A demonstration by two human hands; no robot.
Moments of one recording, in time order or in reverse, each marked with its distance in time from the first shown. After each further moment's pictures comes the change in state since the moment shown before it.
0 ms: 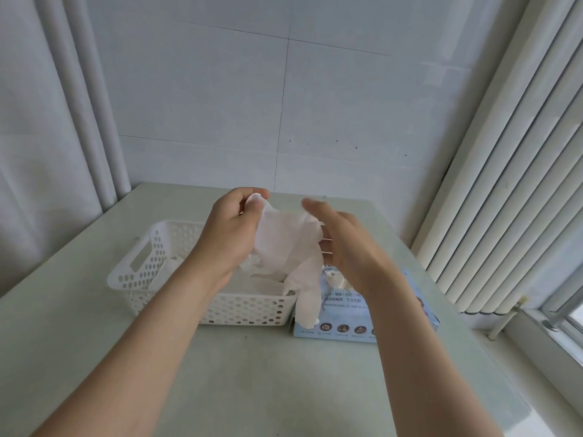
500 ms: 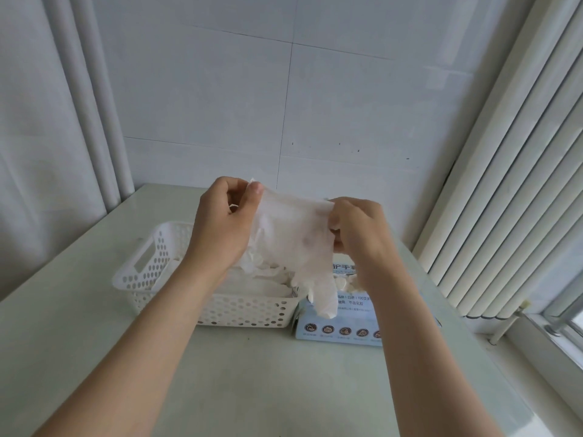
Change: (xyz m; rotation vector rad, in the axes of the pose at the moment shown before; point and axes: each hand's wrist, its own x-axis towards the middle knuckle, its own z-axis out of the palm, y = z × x) left_hand -0.005 0.016 -0.010 0.123 0.176 0.158; right_hand -0.007 -0.015 0.000 -0.009 0.220 -0.144
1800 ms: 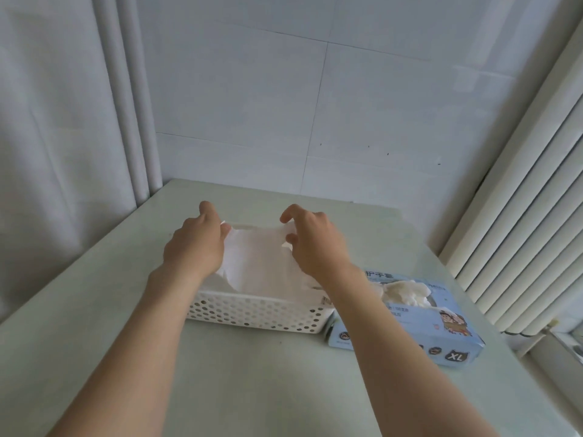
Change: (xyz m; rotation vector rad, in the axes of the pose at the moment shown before) left_hand 0.023 -0.062 -0.078 0.885 -0.204 -0.204; right_hand 0.049 0.038 0.102 -0.942 -0.113 -0.301
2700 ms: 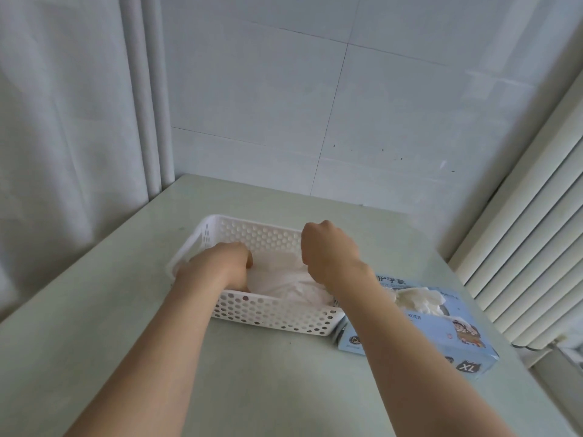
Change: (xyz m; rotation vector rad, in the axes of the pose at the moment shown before) left_hand 0.002 -0.004 0.022 0.237 -0.552 -0.058; right_hand -0.006 -0.022 -0.014 -0.362 -0.265 0.078
